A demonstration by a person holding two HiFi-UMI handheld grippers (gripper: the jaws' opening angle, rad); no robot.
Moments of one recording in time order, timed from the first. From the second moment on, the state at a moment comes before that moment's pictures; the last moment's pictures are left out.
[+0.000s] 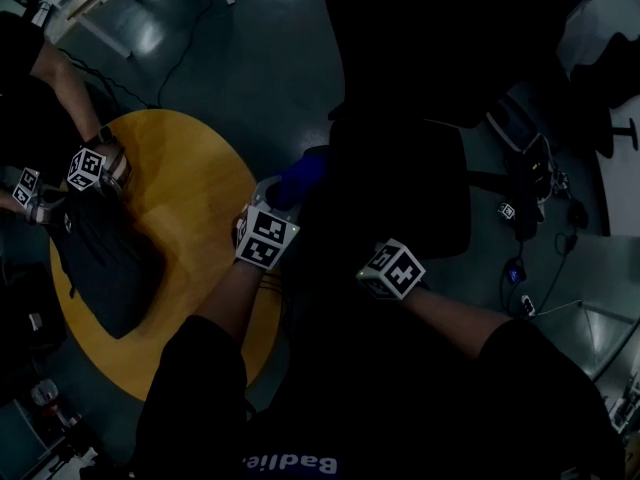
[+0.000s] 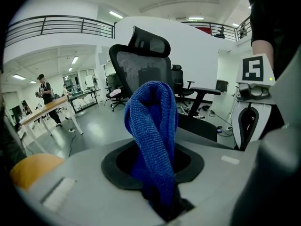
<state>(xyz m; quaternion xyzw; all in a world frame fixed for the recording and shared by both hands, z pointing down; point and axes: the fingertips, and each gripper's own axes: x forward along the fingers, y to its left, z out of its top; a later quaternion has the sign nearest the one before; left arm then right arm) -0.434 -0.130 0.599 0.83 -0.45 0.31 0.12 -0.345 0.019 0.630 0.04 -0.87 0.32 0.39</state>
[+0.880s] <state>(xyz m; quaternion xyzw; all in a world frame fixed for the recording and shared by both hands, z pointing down) -0.416 -0.023 0.596 0.83 -0.44 0.30 0.18 -0.355 0.017 0.631 0.02 -0.86 0.33 0.39</state>
